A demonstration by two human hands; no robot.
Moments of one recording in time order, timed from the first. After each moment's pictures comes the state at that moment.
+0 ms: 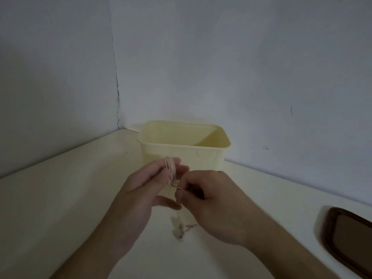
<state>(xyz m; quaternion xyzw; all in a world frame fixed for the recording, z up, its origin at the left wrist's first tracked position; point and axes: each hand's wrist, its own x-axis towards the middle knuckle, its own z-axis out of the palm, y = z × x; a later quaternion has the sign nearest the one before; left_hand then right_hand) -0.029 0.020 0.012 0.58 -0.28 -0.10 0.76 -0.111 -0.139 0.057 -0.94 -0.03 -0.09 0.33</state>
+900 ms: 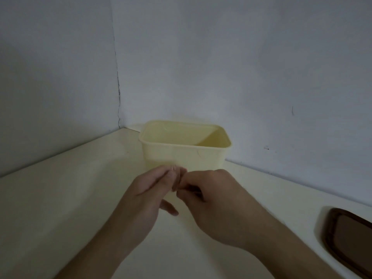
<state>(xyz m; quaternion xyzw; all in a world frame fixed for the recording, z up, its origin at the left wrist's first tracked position) -0.032 0.018 0.011 0.63 -0.30 -0.09 0.71 -0.113 -0.137 0.059 -0.96 -0.04 -0.10 0.24</state>
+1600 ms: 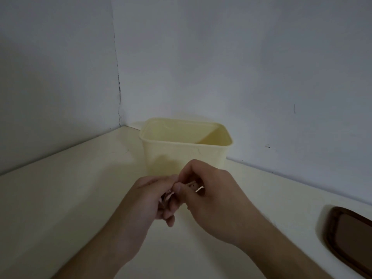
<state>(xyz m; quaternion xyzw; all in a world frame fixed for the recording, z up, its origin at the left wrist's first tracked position) -0.034 0.015 0.012 0.62 -0.22 -0.20 0.73 -0.109 -0.132 0.049 -0.90 -0.02 -0.12 0.41</state>
